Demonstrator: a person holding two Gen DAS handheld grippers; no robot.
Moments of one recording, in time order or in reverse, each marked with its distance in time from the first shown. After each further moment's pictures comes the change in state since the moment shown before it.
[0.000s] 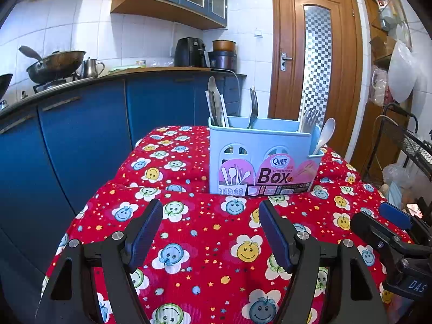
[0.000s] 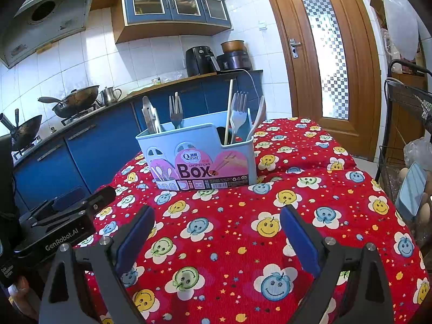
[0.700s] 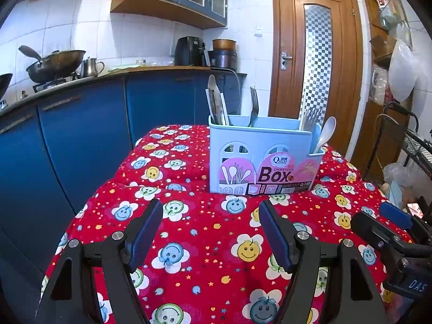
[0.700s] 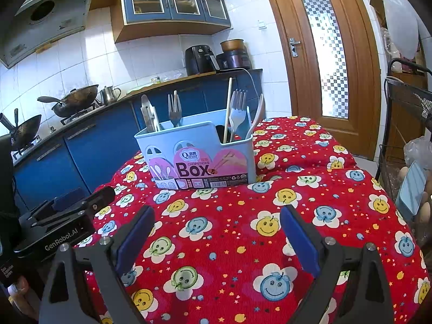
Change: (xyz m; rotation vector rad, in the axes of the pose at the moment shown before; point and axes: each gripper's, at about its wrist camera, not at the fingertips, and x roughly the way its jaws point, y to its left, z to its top) left arm 0.002 0.000 -0.001 0.002 0.003 0.002; right arm 0.000 -0.001 0.000 0.000 0.000 0.000
